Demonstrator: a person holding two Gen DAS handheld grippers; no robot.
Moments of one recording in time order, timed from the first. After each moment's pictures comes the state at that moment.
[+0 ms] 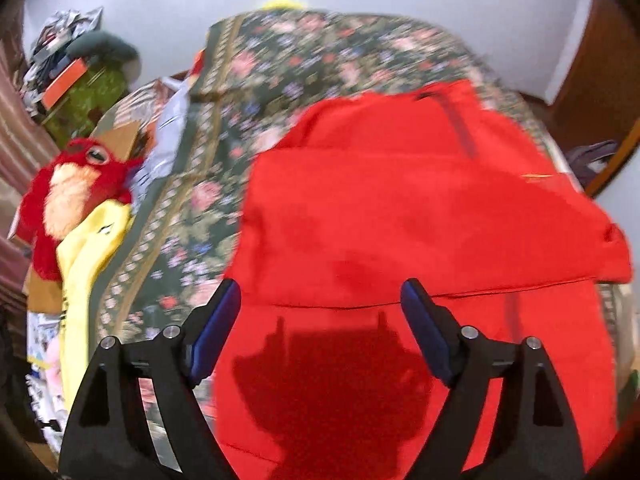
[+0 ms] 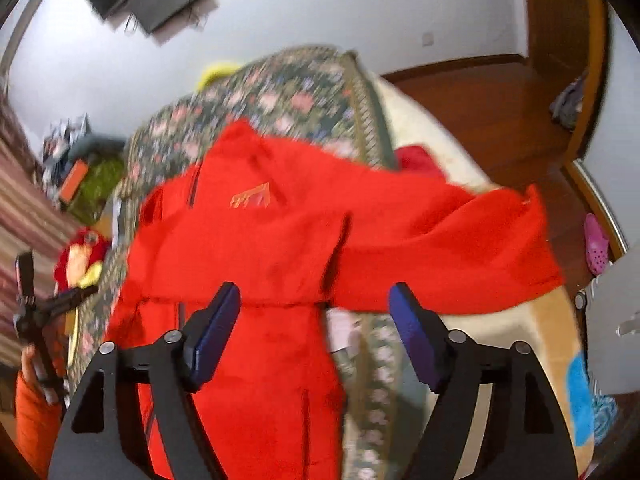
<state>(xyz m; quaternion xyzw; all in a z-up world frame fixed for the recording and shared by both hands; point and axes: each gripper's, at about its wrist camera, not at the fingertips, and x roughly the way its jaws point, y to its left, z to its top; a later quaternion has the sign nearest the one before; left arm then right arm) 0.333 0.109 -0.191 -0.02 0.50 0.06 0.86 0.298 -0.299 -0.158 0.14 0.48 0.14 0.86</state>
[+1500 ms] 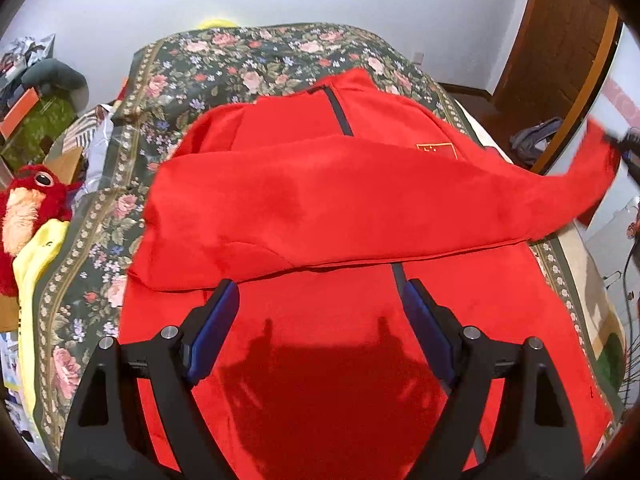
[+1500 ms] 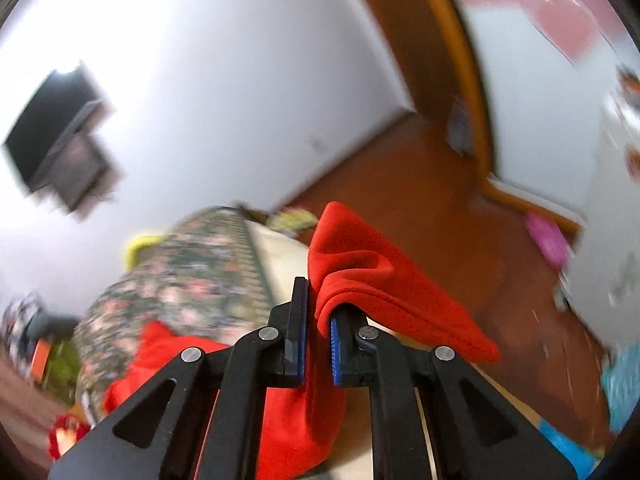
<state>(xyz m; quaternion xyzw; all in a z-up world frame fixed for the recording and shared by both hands) 0.303 0.030 -0.200 -0.01 0.48 -0.02 0.88 0.335 -0.390 -0.117 0.26 0.28 -0.04 0.92</state>
